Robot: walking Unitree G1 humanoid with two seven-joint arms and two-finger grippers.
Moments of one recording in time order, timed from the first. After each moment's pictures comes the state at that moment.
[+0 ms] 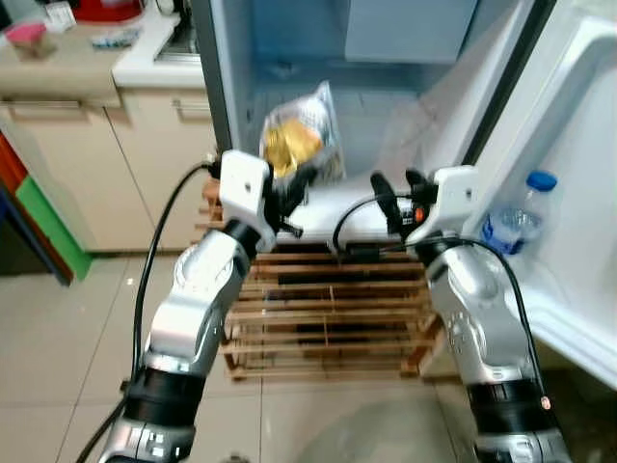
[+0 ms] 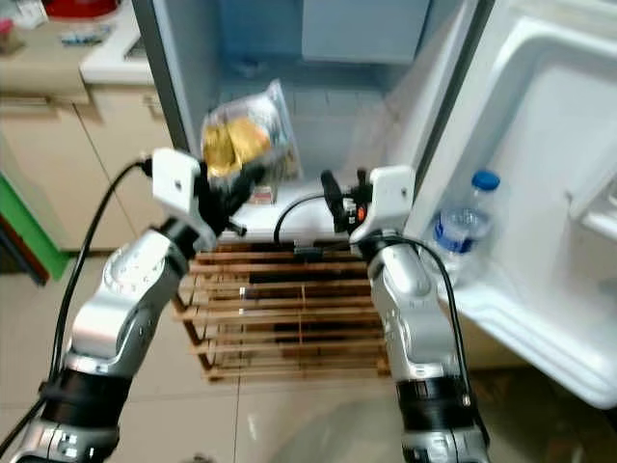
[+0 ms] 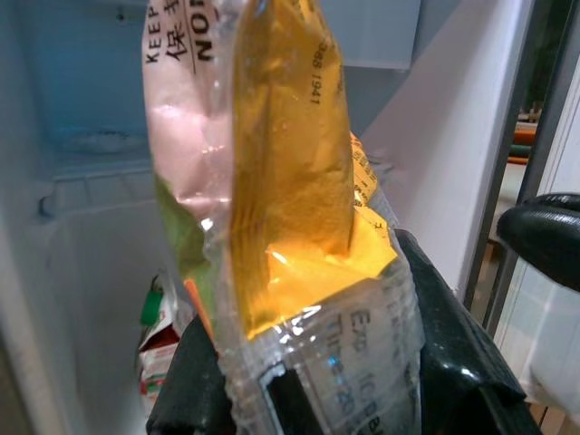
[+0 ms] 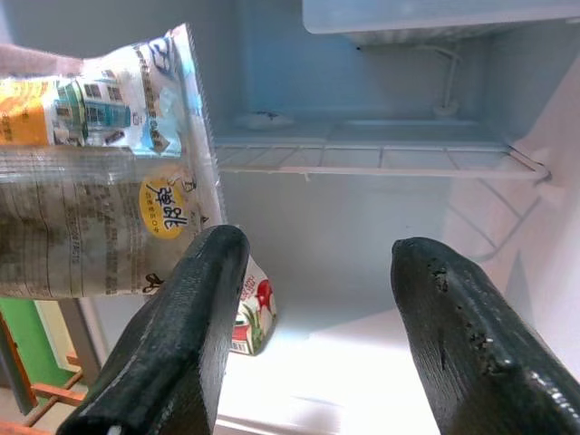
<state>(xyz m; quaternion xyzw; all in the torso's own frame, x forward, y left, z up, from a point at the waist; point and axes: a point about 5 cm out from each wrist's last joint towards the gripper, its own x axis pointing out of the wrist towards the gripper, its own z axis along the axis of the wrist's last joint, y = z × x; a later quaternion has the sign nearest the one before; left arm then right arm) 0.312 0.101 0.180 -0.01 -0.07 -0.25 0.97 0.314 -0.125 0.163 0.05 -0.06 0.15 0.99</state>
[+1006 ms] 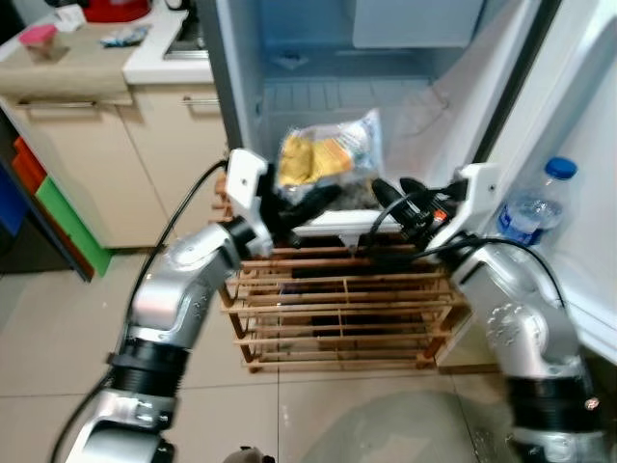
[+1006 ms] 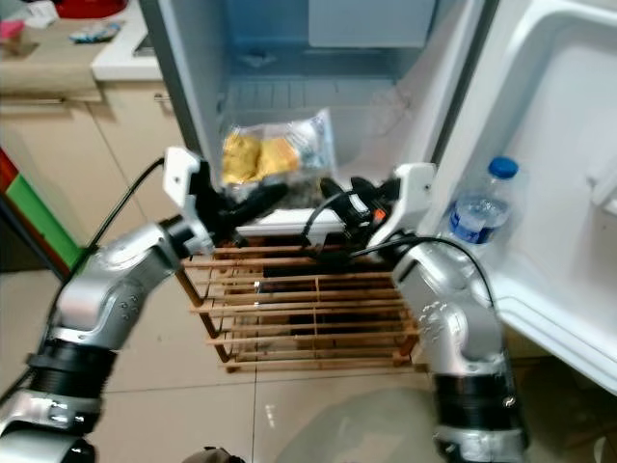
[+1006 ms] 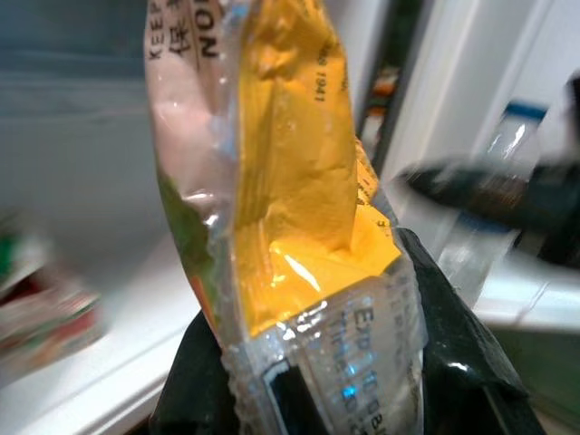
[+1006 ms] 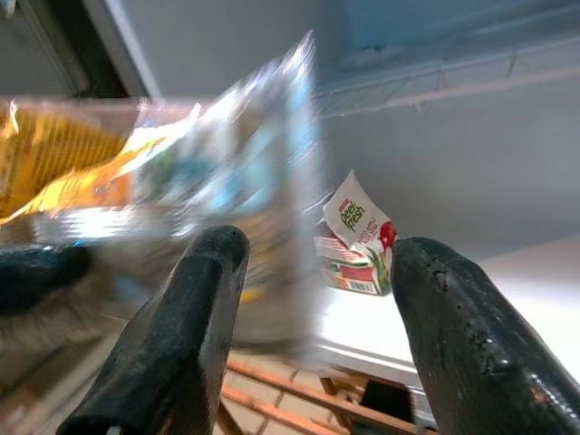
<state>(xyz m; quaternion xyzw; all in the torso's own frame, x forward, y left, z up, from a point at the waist) 0.324 0.138 0.176 -0.06 0.00 -0.42 0.90 0.314 -0.170 0.184 0.13 0.02 0.29 0.95</state>
